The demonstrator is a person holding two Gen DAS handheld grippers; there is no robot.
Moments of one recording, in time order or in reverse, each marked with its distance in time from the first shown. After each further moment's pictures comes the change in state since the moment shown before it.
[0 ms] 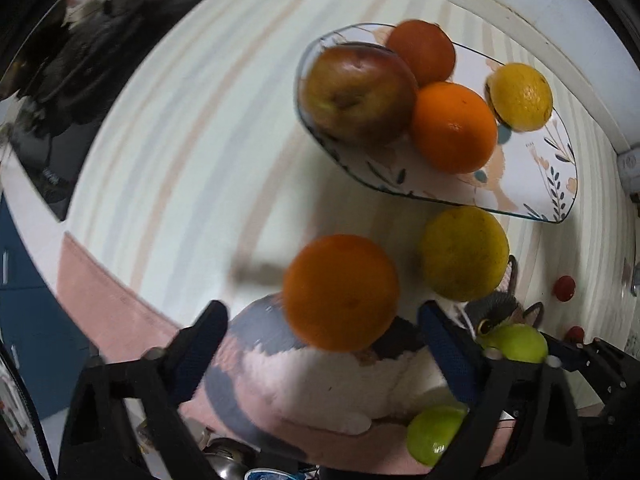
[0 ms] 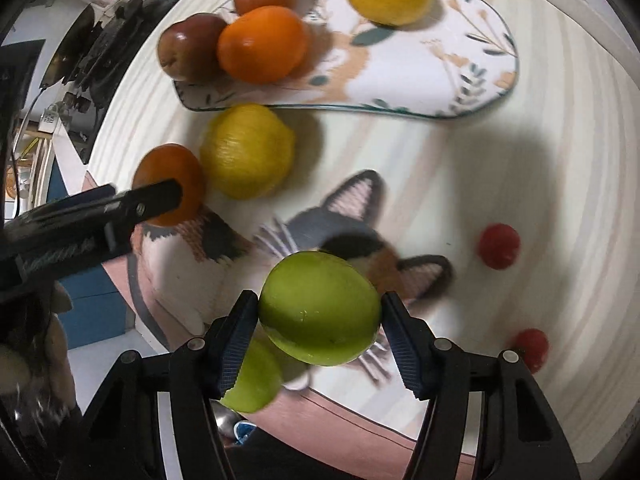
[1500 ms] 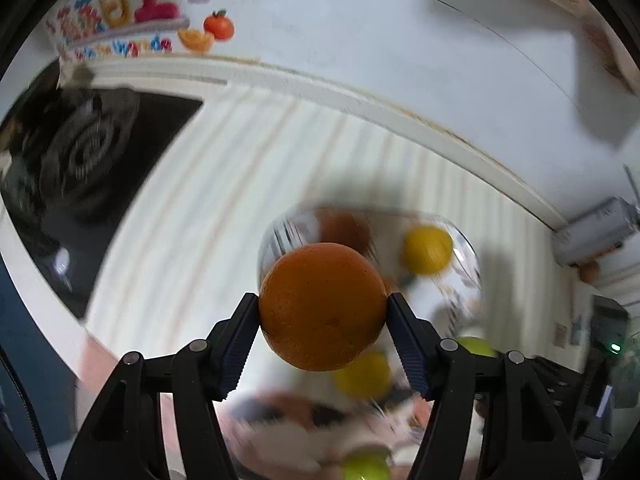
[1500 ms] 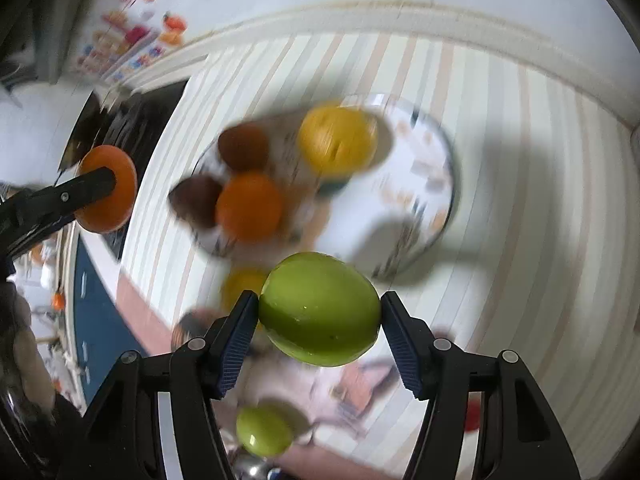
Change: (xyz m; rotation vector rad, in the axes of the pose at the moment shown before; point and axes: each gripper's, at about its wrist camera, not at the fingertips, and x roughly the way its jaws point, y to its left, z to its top) left arm -0.111 0.009 0.085 0.018 -0.233 -0.113; right arm -0.079 -0.045 0.068 0.119 -0.216 0.082
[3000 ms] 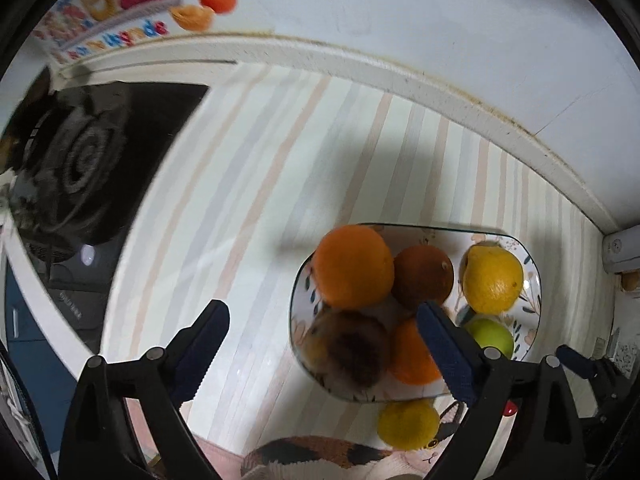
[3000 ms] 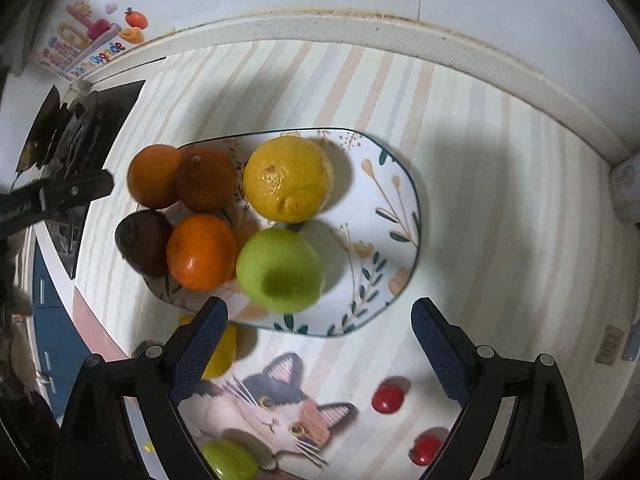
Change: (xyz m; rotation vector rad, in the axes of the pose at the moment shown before) left arm 0.060 -0.005 0.033 -0.005 0.091 0.125; right arm 0.012 -0.002 0.028 -0.033 0.006 -0.173
